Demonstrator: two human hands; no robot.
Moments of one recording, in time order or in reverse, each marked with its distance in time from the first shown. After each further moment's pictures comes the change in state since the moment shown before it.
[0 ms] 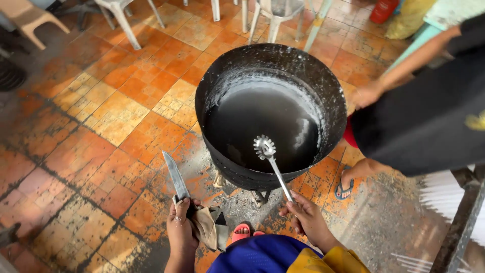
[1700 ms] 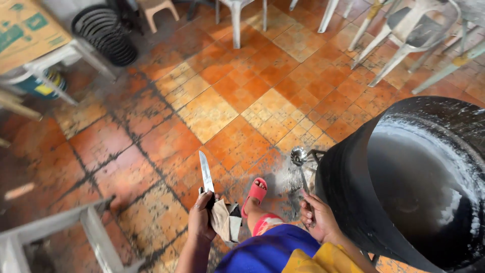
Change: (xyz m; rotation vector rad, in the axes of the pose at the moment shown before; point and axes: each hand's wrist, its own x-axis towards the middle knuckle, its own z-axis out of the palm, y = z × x) left_hand 0.310 0.284 -0.226 -0.274 0.143 -0.134; right_hand 0.240 -0.036 0.458 0.494 -0.069 0.253
